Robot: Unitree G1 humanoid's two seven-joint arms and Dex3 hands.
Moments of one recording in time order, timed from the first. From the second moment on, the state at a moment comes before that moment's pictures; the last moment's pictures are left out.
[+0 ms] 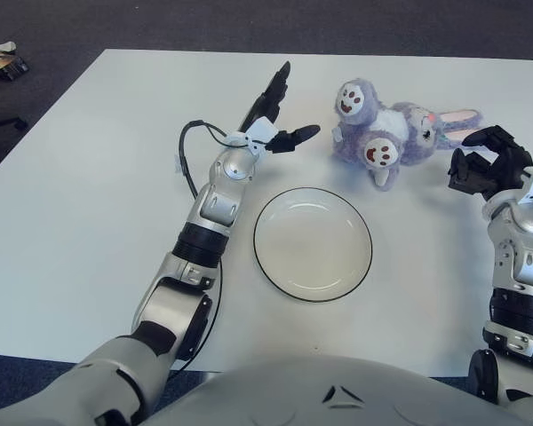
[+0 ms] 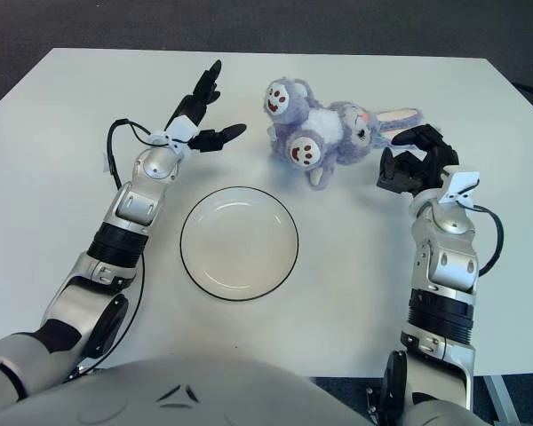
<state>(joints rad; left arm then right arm) -0.57 0.02 -0.19 0.17 0.31 0.12 -0.08 -0.21 -0.37 -0.42 -0.09 0.20 0.40 0.05</state>
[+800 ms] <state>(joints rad) -0.59 0.00 -0.18 0.22 0.24 0.10 -0.08 -0.38 -0.54 -0.52 0.02 0.31 0.63 0.10</state>
